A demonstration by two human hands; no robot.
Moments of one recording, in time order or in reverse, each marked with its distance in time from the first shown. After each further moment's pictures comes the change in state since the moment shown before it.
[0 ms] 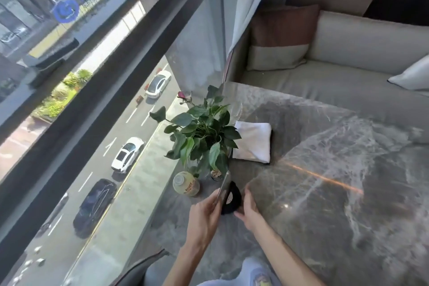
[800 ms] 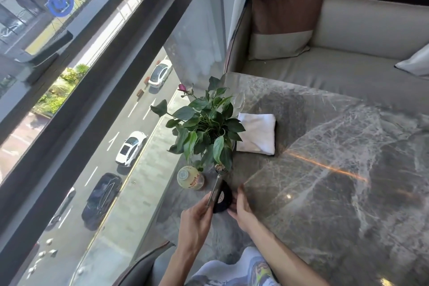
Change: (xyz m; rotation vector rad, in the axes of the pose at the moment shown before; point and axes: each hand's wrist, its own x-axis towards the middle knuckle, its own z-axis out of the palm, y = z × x) left_hand -0.017 -0.028 -0.024 0.075 0.011 -0.077; right_hand 0.020 0.045 0.021 -0.030 -0.130 -0.024
